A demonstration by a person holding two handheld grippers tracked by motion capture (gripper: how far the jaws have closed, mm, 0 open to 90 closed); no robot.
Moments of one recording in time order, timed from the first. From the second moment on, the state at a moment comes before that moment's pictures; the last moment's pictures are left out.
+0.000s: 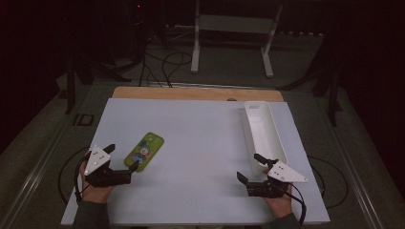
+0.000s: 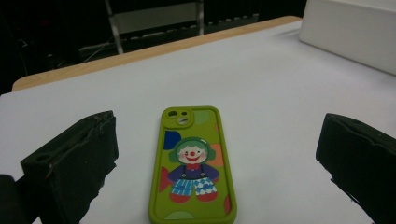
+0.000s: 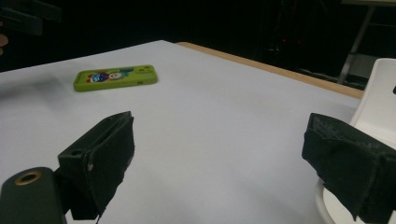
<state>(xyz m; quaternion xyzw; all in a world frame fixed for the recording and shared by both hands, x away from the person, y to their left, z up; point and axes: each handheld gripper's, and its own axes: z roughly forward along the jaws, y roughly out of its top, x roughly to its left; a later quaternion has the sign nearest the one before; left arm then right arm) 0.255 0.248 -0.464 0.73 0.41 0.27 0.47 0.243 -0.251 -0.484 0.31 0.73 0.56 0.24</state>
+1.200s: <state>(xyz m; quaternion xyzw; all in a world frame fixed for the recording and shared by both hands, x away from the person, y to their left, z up) 0.292 0.229 -0.439 0.77 0.43 0.25 0.41 0.246 -0.252 -0.481 0.31 0.73 0.56 0.24</state>
